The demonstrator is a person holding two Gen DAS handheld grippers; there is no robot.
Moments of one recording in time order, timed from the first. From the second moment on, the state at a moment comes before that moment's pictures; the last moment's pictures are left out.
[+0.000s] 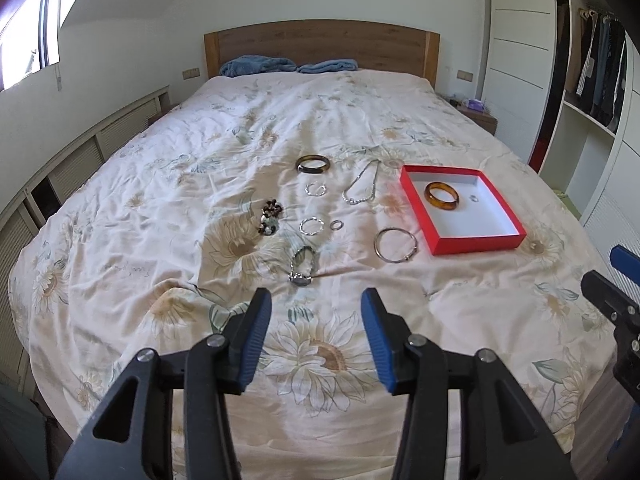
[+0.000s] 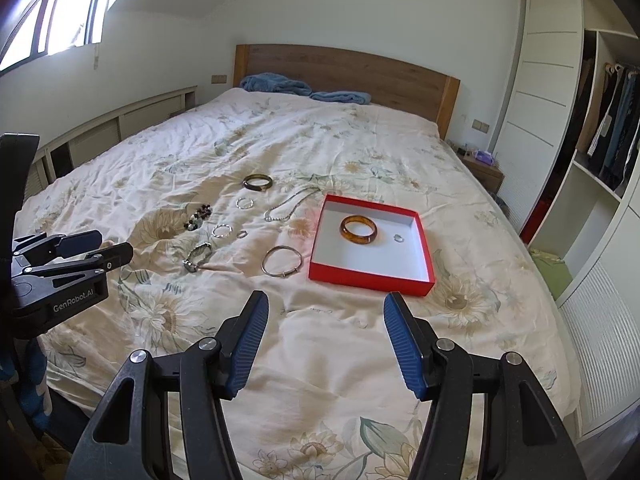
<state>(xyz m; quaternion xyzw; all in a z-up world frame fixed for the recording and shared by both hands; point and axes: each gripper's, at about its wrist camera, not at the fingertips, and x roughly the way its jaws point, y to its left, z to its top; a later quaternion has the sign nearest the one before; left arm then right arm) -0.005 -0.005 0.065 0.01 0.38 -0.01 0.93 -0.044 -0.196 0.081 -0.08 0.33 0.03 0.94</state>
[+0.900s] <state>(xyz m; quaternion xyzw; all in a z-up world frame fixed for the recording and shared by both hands) 0.038 0.034 0.022 -0.02 0.42 0.03 0.91 0.000 -0.194 0.042 -0.04 0.38 0.08 0.92</state>
